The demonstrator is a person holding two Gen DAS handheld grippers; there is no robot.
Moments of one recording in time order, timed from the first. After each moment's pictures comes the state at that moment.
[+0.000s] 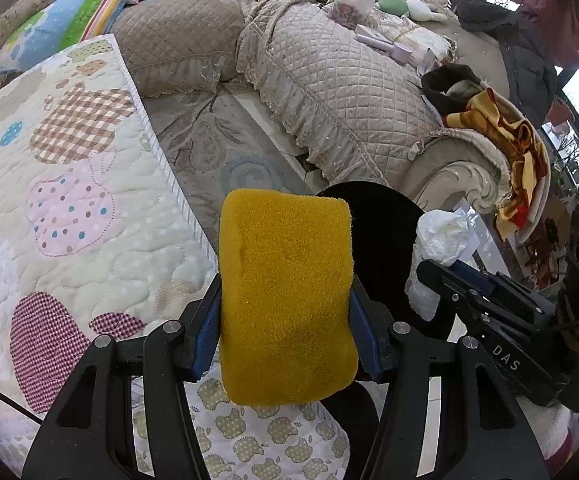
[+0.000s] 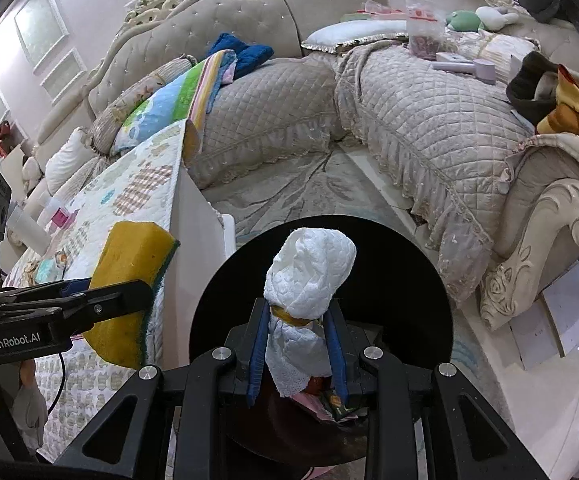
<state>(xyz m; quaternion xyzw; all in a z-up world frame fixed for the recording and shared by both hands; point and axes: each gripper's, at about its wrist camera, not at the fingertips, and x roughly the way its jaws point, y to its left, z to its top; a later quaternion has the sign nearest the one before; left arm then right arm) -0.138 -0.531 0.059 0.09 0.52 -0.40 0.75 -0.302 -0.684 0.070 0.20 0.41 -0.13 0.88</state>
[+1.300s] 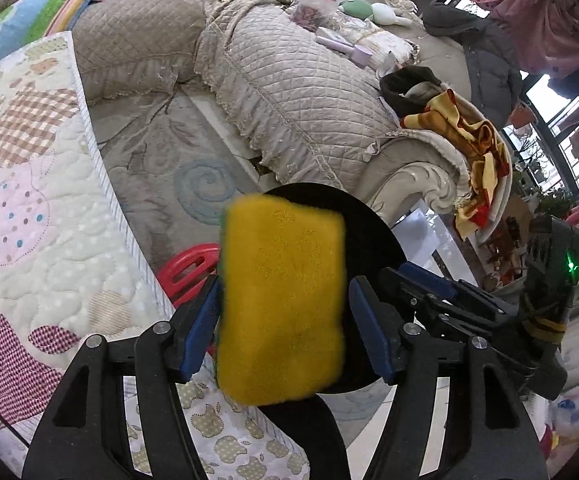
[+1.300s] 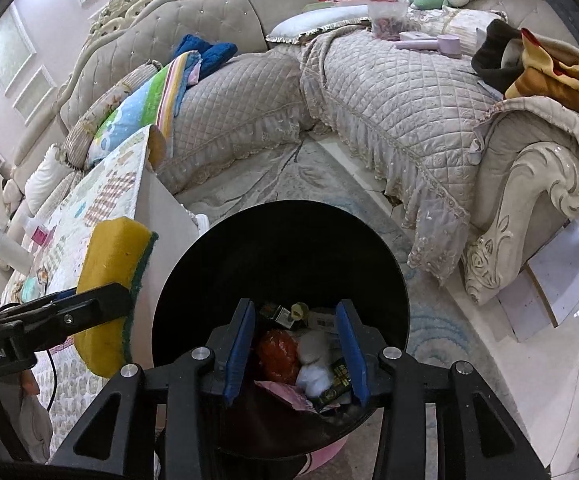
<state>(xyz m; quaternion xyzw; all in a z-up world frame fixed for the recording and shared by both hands) -0.145 -0.552 0.055 0.05 0.52 -0.46 0.72 -0.317 -0.705 0.060 0.24 0.43 -0.17 0.86</state>
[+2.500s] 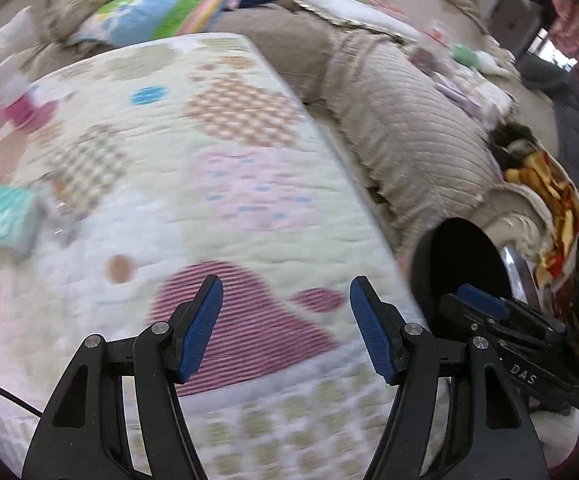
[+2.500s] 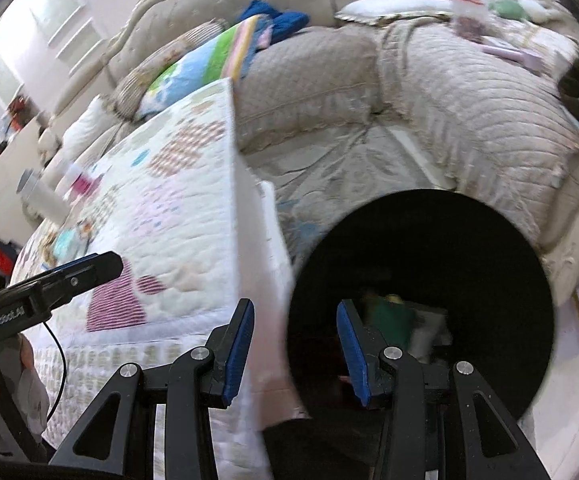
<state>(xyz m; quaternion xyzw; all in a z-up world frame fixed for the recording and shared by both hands) -0.084 -0.398 0.058 0.04 0.51 -0.29 0.81 -0.240 -0.605 0.059 0.19 0.46 -0.06 0.86</state>
